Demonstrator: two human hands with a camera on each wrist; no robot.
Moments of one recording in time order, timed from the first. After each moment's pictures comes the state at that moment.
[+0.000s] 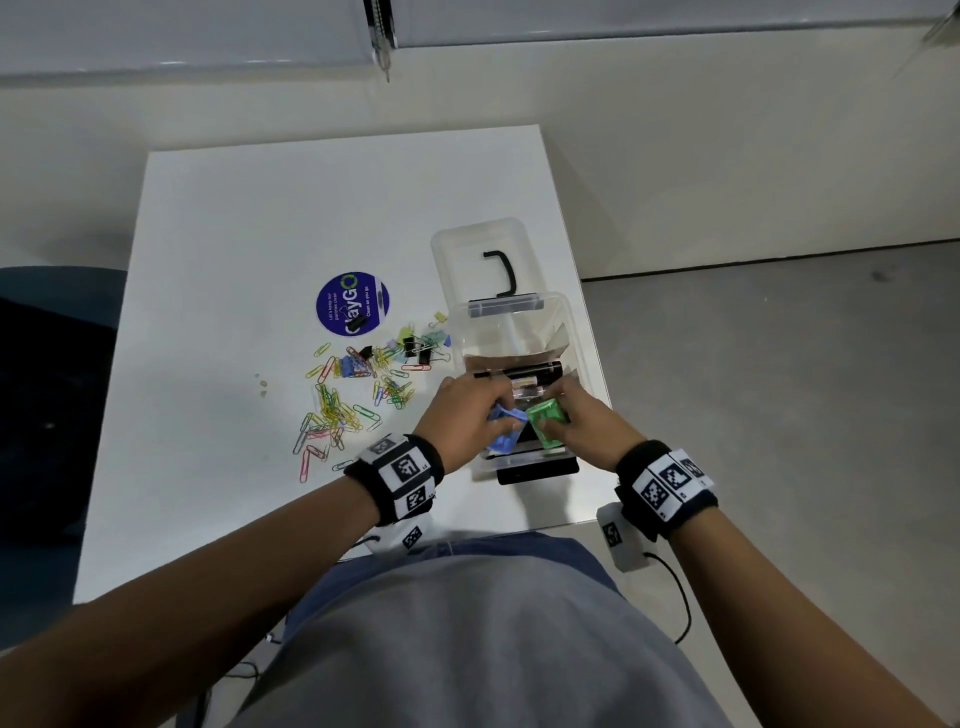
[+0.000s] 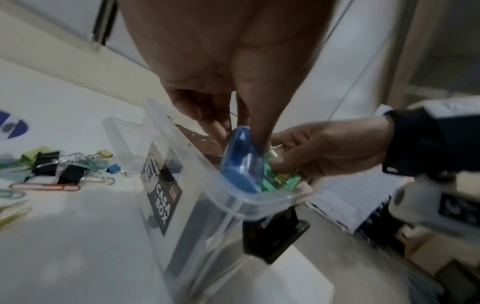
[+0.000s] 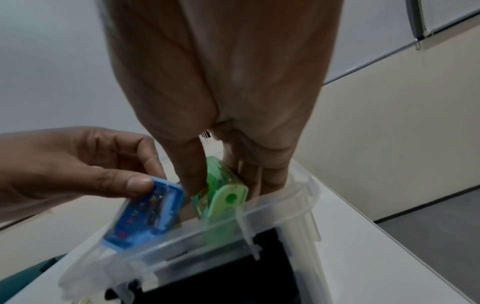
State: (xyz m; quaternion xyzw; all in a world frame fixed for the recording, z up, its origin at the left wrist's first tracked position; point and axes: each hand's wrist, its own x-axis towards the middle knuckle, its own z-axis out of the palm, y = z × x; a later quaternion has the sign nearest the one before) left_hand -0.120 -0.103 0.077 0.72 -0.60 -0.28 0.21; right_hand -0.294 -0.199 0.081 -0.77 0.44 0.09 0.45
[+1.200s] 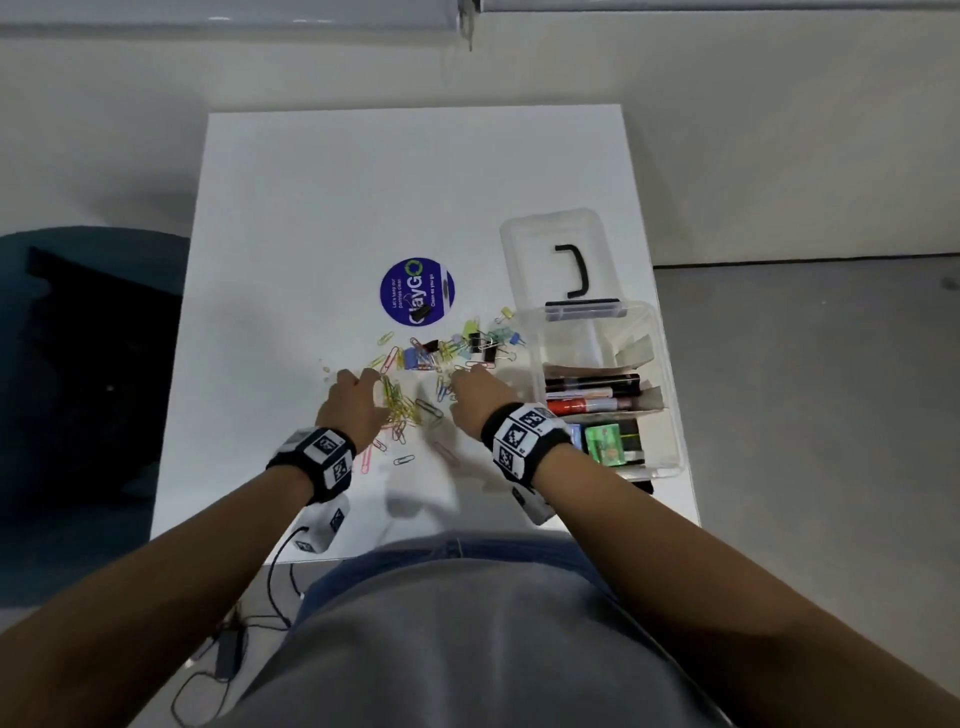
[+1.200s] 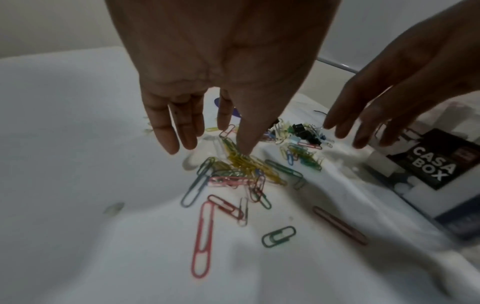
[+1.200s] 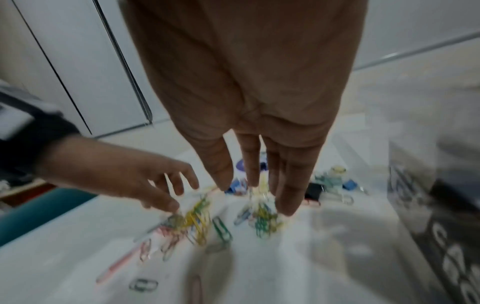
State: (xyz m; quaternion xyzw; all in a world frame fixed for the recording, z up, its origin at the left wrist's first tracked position) left_hand 0.074 -0.009 -0.008 0.89 -0.35 -0.31 0.00; right_hand -0.076 -0.138 0.047 -0.86 0.34 0.24 0.30
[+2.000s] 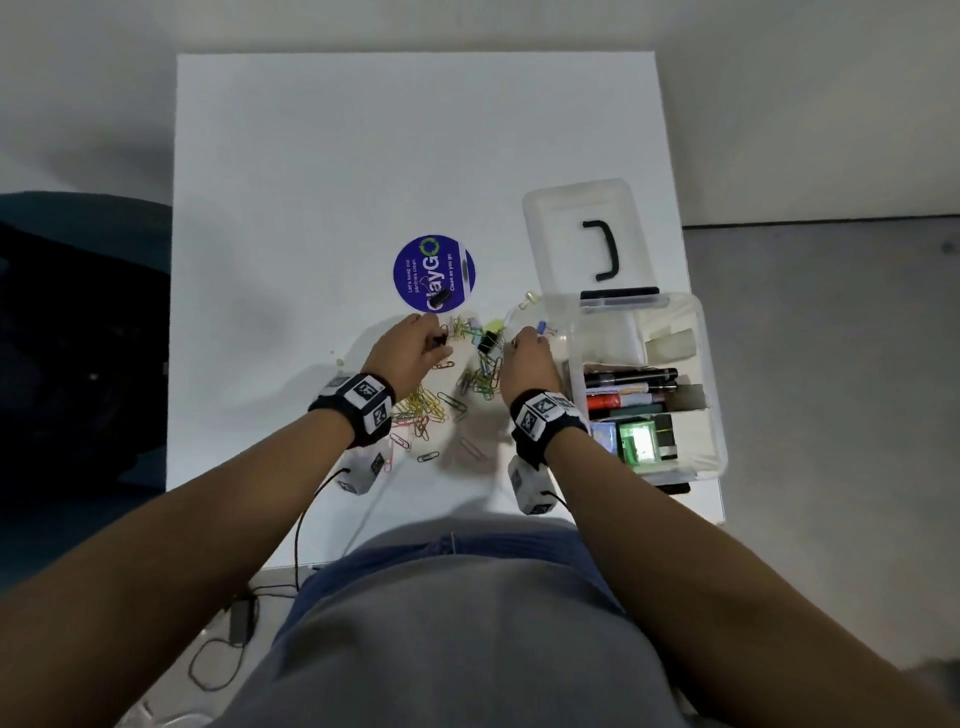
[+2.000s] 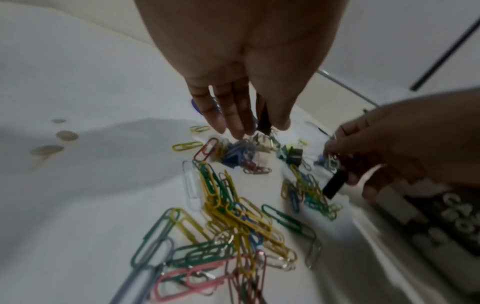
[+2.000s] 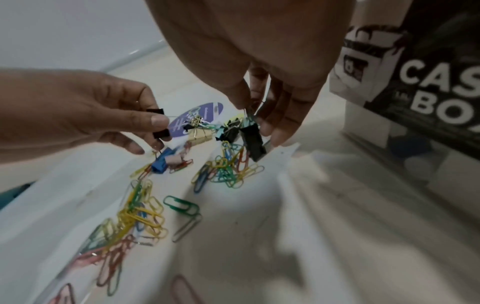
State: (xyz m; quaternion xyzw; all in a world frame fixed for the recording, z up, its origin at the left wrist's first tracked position) left_hand 0.106 -0.076 -0.016 0.79 -0.50 -0.31 0.17; right_hand -0.055 -0.165 -0.008 -0.74 0.57 0.08 0.34
